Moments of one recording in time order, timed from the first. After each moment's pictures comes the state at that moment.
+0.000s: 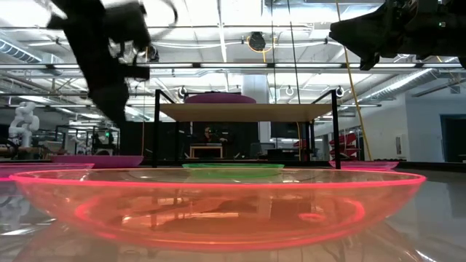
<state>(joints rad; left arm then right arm) 0.11 1.23 0.73 -0.70 -0.41 -0.26 0.30 0.95 0.08 1.05 0.44 -0.06</state>
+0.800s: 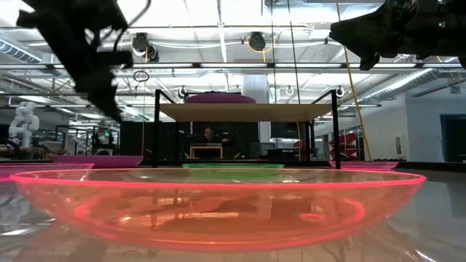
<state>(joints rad) 0.05 1.03 0.59 -0.64 -0.43 -0.34 0.30 0.95 0.08 1.05 0.44 -0.06</state>
